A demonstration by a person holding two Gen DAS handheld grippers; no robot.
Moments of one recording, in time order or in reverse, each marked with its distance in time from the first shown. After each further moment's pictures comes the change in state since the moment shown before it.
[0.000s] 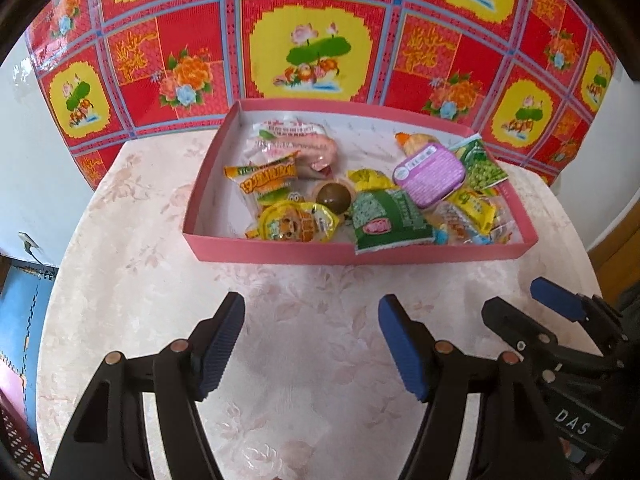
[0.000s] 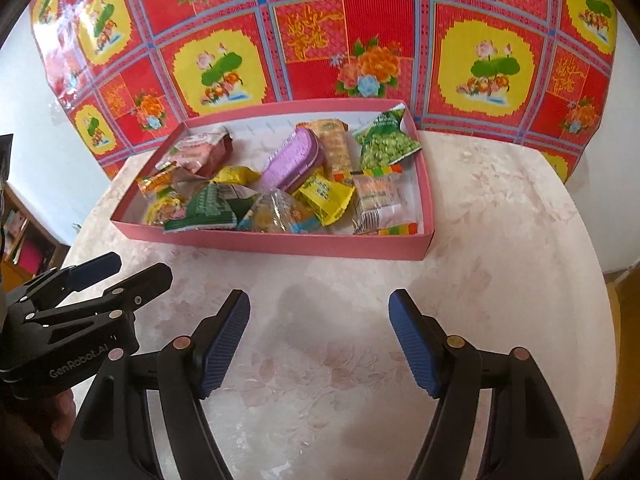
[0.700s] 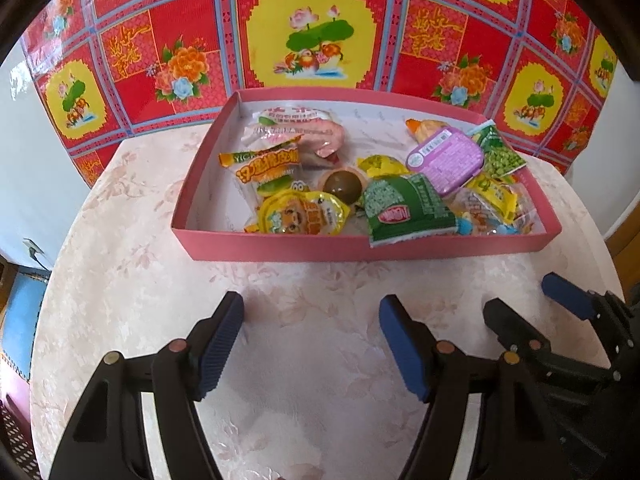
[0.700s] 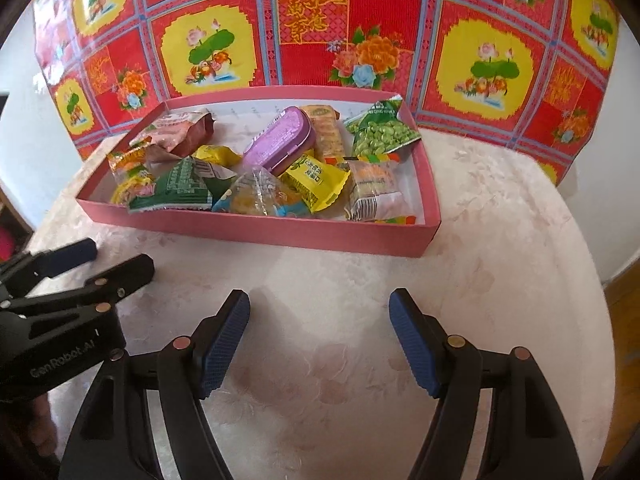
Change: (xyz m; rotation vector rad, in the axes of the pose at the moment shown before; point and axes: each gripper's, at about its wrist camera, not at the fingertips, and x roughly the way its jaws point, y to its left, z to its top) left arm 0.016 -0.002 -0.002 0.029 -0.016 0.043; right arm 0.020 0.010 -0.011 -0.054 -0.034 -0.118
